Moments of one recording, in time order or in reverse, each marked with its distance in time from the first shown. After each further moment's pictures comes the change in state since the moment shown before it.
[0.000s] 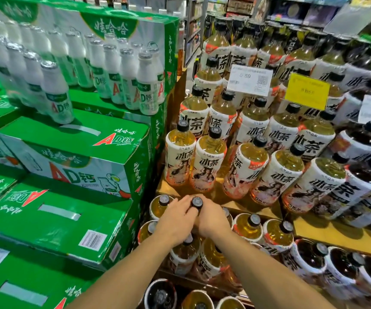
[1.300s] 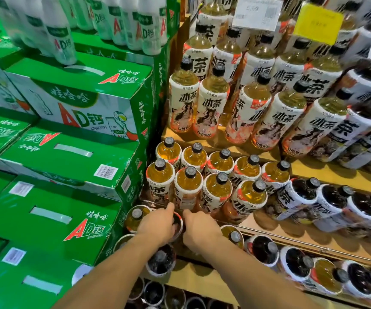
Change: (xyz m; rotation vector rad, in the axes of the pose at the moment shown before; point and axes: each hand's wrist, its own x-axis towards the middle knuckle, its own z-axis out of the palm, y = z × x) left_hand -0.111 -0.107 0.064 0.715 -0.178 -0.116; right_hand -0.147 0.007 0.088 -0.332 -0.372 -0.056
